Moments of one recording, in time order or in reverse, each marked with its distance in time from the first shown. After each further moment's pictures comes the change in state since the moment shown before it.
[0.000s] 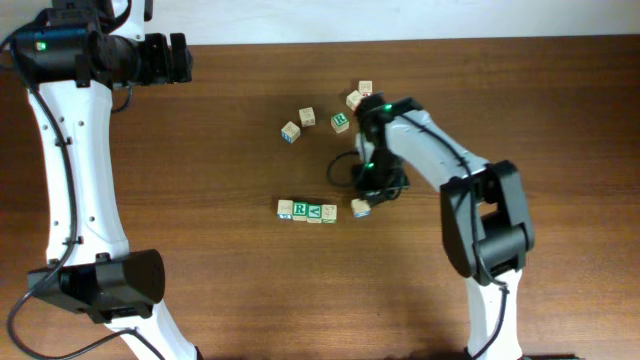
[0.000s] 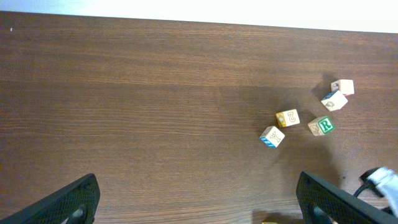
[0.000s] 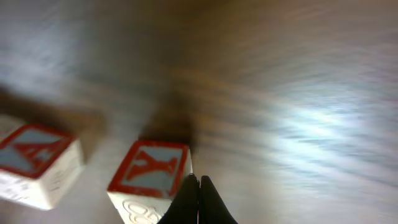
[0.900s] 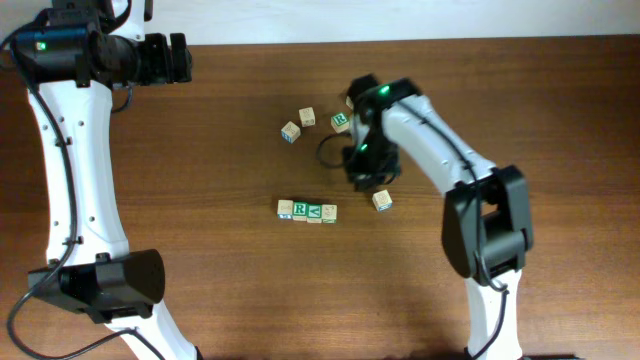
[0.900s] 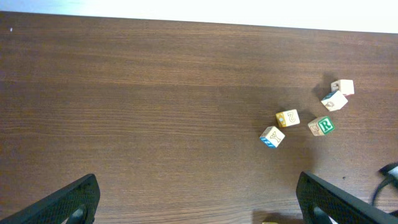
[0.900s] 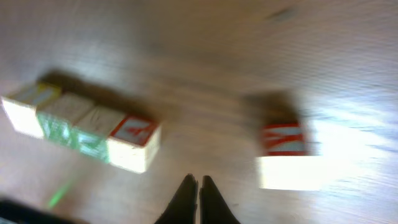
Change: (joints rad) left arm 0.000 0.000 0.000 0.000 0.000 0.000; right arm -0.023 0.000 0.198 -0.127 -0.073 0.089
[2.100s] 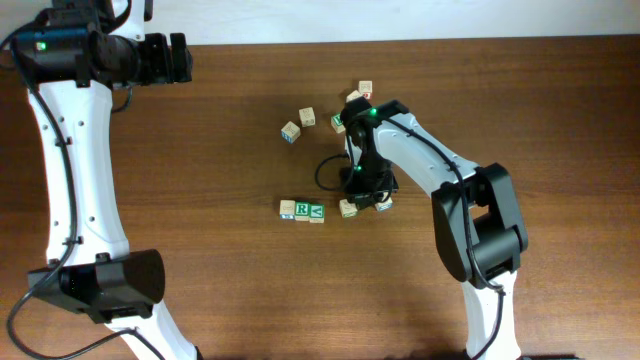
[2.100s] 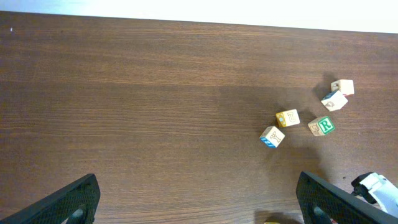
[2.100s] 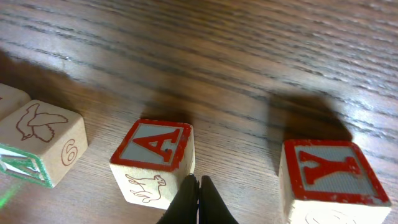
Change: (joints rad) left arm 0.000 0.000 0.000 0.001 0.000 0.000; right arm 0.068 0.000 -0.180 0.124 0.044 -0.043
